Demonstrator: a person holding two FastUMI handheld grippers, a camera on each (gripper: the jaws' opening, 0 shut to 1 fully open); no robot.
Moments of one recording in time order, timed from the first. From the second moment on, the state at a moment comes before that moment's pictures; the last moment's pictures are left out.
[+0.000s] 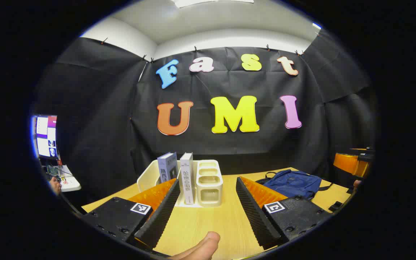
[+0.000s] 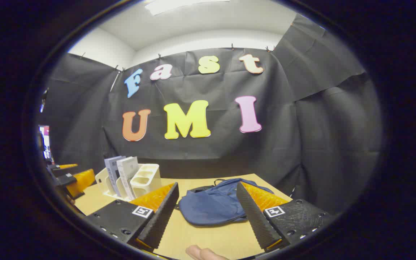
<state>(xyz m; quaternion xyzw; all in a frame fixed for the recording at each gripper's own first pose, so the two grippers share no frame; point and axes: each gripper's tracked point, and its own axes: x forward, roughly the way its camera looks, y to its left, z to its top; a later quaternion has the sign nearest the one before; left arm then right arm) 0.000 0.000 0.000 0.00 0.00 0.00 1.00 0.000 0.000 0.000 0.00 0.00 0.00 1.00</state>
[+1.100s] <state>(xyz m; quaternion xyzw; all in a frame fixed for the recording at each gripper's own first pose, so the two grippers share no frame) 0.013 0.020 -0.027 0.02 0.03 0.00 1.00 0.029 0.021 -0.023 -0.11 0.03 -0.01 0.99</state>
